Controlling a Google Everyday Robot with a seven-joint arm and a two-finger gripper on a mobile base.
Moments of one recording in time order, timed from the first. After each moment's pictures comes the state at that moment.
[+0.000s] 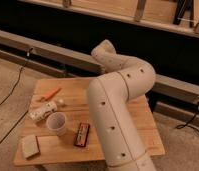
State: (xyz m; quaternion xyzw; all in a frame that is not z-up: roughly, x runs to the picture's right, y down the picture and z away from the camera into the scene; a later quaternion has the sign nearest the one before) arm 0.161 -0.061 0.942 0.10 0.39 0.75 0.52
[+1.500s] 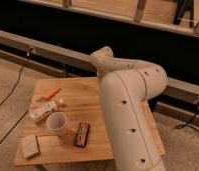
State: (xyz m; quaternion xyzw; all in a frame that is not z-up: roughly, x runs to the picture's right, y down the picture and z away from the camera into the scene) arm 0.062 0.000 0.961 -0.14 0.29 0.79 0.52
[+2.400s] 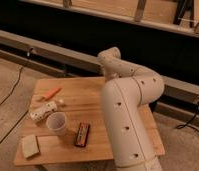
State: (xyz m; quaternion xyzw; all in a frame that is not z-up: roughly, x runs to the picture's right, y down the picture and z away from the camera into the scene) arm 0.156 -0.039 0.978 -0.01 0.34 0.81 0.47
